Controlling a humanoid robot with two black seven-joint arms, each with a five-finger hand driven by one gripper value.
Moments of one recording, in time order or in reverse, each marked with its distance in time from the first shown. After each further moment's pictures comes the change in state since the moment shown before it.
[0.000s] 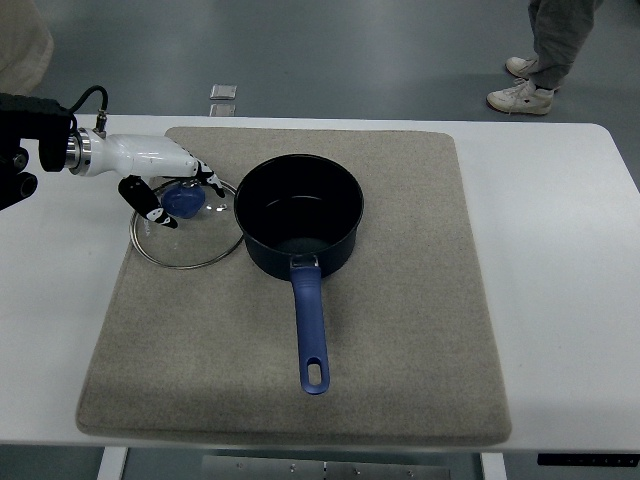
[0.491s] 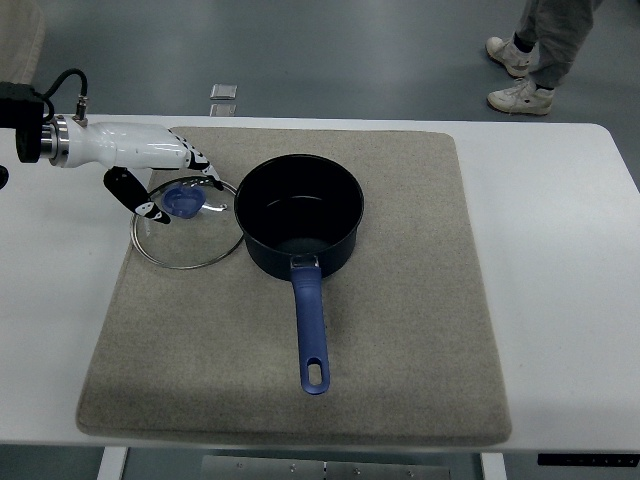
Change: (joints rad) left arm -0.064 0.148 -0.046 -0.208 0.000 0.000 0.000; right arm 0.000 0.000 0.000 0.000 0.000 0.000 0.000
